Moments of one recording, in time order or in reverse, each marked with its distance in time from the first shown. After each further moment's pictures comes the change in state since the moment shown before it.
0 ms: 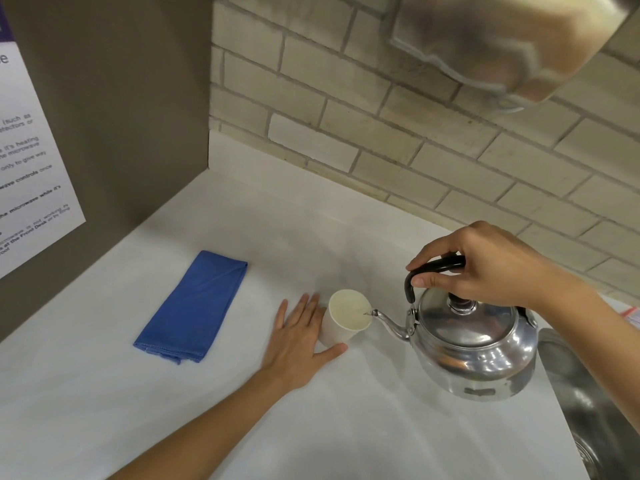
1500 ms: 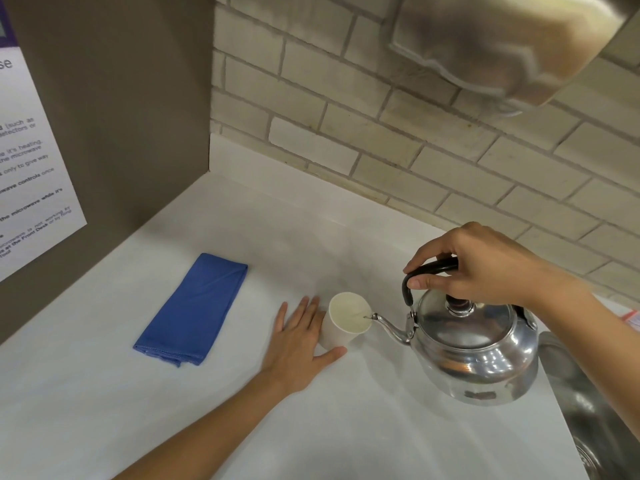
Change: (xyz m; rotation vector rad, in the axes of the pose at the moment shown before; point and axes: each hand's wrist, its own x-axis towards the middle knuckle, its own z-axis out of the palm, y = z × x) left_hand 0.000 0.000 0.000 0.033 -0.011 0.004; right_hand 0.009 0.008 0.004 0.005 -0.014 0.008
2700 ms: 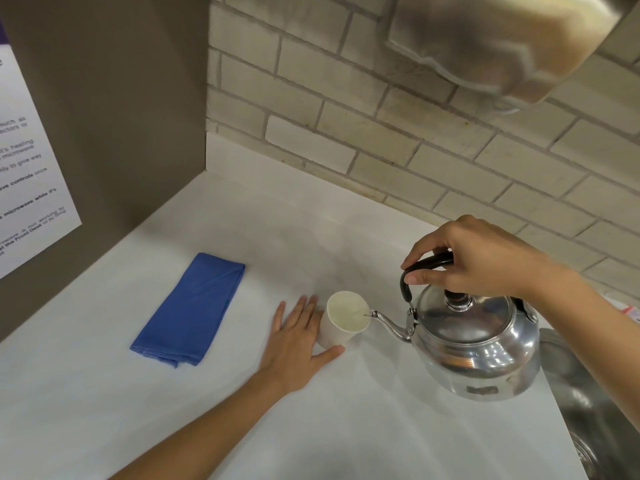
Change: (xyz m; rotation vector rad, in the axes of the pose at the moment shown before) left_hand 0.000 -0.001 0.001 0.005 -0.003 0.005; right_hand 0.006 -0.004 -0.006 -0.042 -0.026 -0.020
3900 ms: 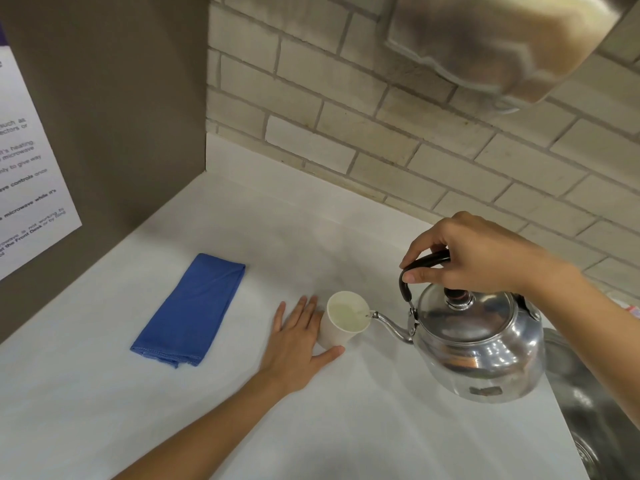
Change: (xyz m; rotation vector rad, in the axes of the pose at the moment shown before) left_hand 0.000 -0.001 0.000 0.001 0.000 0.002; right_hand 0.006 -0.002 -0.003 -0.010 -0.014 -0.005
